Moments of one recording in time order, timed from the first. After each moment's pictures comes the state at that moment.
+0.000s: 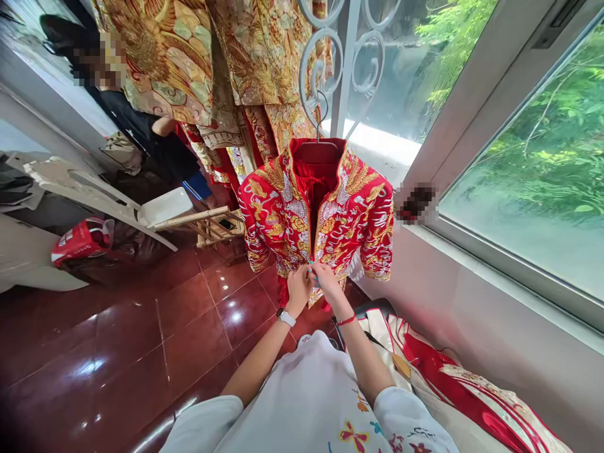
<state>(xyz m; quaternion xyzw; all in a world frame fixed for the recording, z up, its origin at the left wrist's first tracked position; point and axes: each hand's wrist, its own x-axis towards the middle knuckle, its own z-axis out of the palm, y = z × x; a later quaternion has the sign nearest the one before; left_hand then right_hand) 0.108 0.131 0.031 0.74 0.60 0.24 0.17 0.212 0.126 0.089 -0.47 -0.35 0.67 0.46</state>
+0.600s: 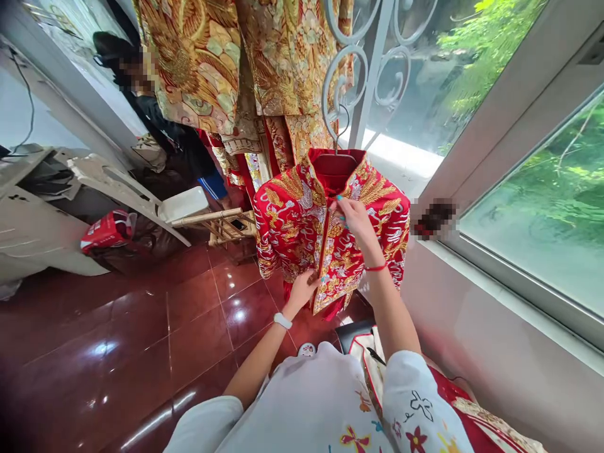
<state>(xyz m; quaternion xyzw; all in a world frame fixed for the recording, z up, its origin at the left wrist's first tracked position) 0.090 0.152 0.028 0.63 0.55 0.39 0.39 0.272 0.247 0.224 -0.48 -0.57 0.40 0.54</state>
